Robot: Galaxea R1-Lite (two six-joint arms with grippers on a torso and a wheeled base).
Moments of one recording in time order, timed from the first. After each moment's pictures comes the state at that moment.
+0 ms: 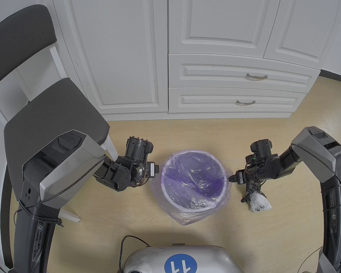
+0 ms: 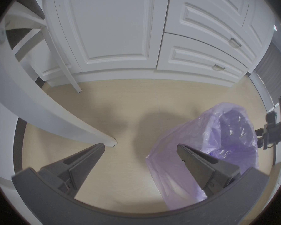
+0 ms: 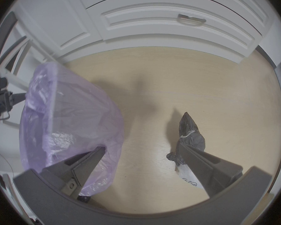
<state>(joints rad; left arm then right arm) -0.46 2.51 -1.46 -0.39 0.30 -0.26 0.17 2.51 -1.38 -0.30 0.06 0.00</state>
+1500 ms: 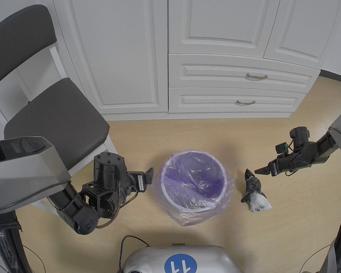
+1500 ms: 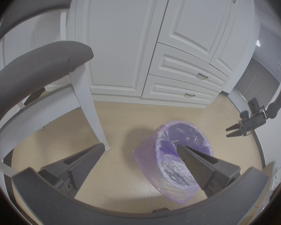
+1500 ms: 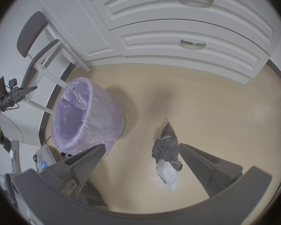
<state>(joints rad) -0.55 2.14 -0.68 -1.09 0.29 -0.27 -0.09 2.27 -1.22 -0.22 0.41 -0.36</state>
